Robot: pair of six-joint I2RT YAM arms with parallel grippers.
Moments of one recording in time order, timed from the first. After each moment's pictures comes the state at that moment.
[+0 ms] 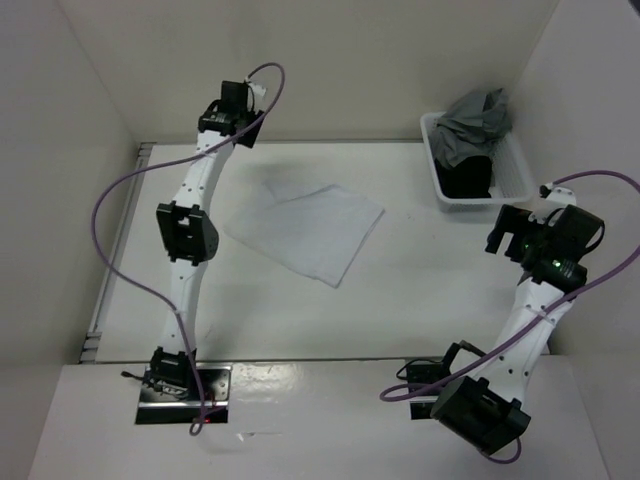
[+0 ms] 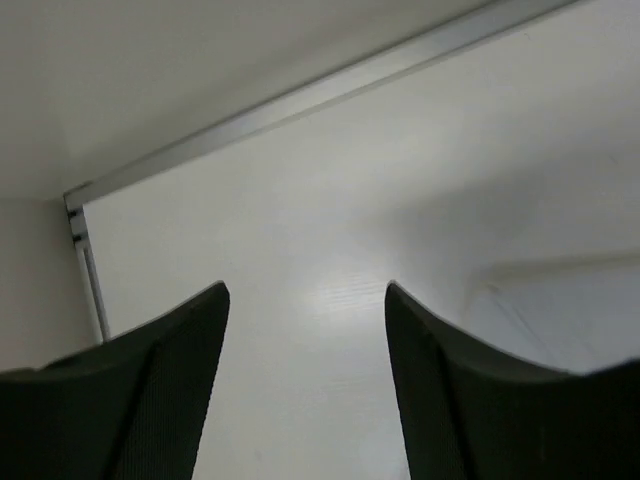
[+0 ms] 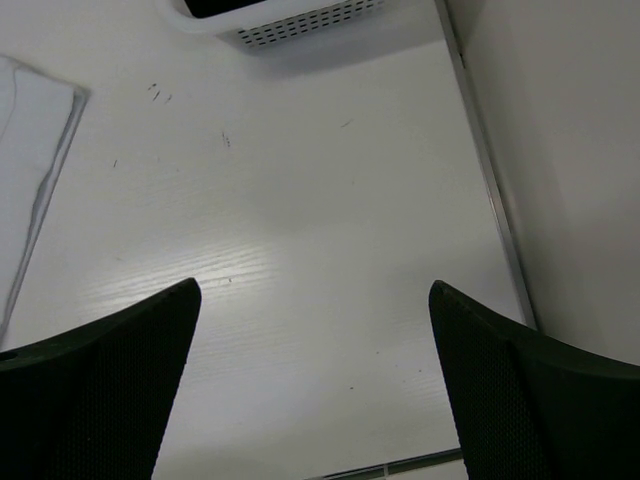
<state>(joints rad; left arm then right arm) -0.21 2.44 2.55 -0.63 -0.24 0.31 -0.65 0.90 1.05 -0.80 -0.34 -0.18</state>
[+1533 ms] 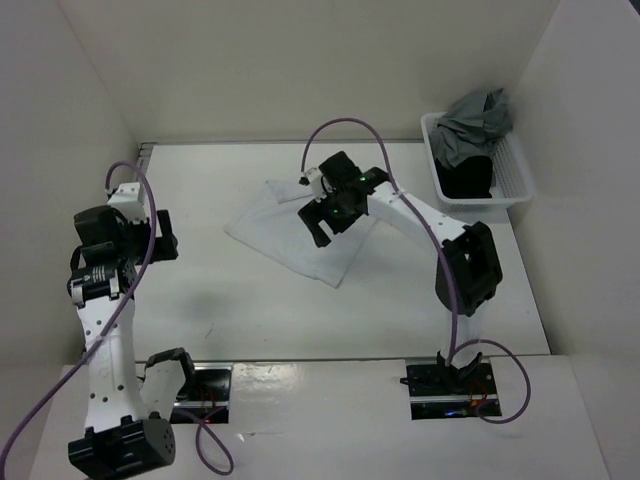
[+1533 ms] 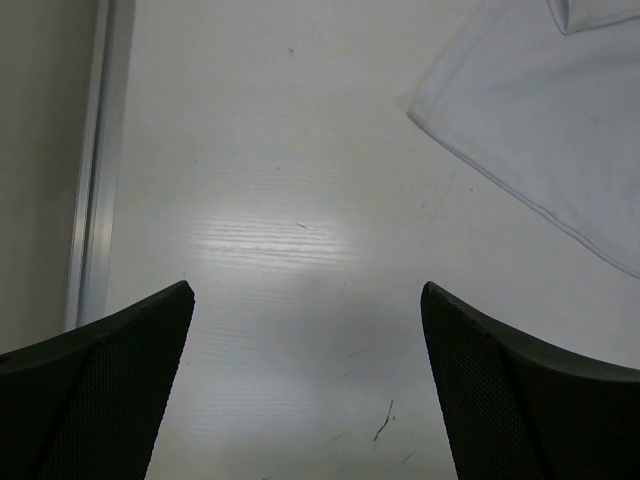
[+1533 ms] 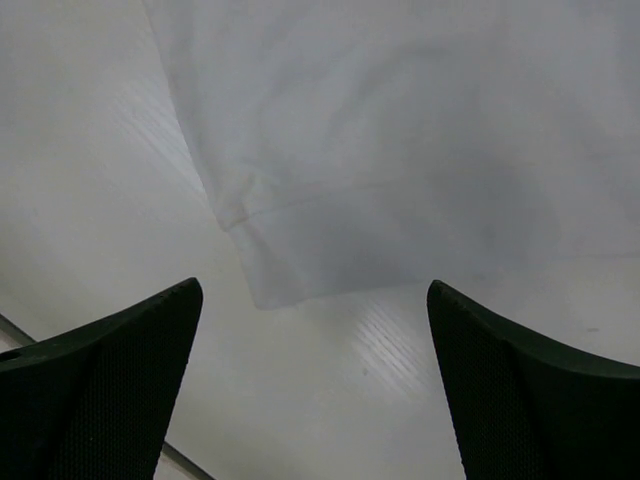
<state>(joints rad) 0.29 0.86 1.00 -0.75 0.17 0.09 0.59 1.82 1.59 -0.82 -0.16 -0.14</state>
